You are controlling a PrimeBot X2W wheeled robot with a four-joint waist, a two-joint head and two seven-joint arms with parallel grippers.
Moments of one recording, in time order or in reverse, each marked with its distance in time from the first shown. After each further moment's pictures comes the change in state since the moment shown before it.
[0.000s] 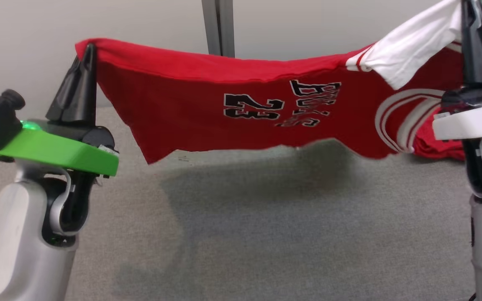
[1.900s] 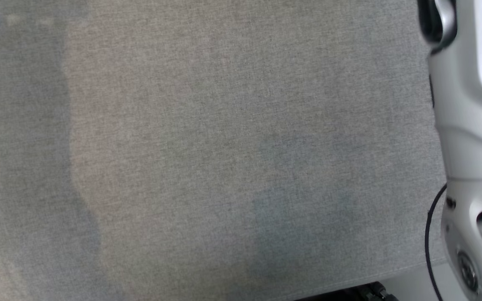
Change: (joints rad) left arm -0.847 0.025 -0.107 0.798 0.149 -0.072 -0.232; right arm -0.680 0.058 0.160 0.597 -0.050 0.000 -0.258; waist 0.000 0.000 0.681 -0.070
